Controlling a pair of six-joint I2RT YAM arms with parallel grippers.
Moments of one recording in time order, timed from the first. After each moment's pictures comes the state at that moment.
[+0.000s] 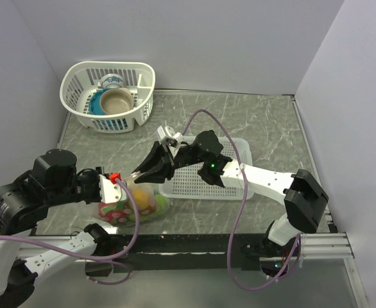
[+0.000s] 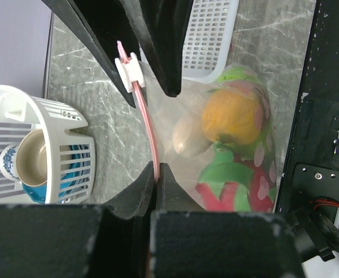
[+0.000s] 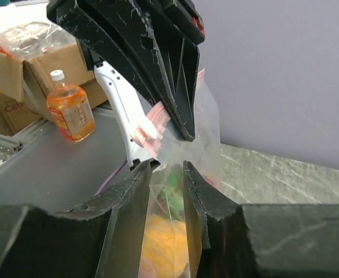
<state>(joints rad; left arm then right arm) -0.68 0.77 1.49 -1.34 0.26 0.82 0.97 1.56 1.11 0.82 -0.96 0.32</state>
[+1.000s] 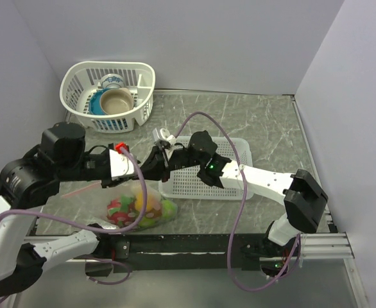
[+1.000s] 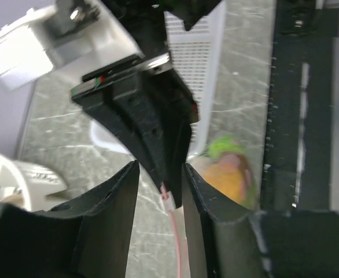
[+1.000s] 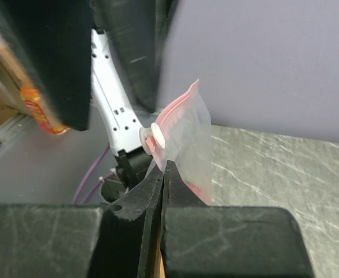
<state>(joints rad) -0.68 0.97 1.67 -1.23 0.48 0.66 0.98 1.57 1.11 0.67 -0.87 0.22</state>
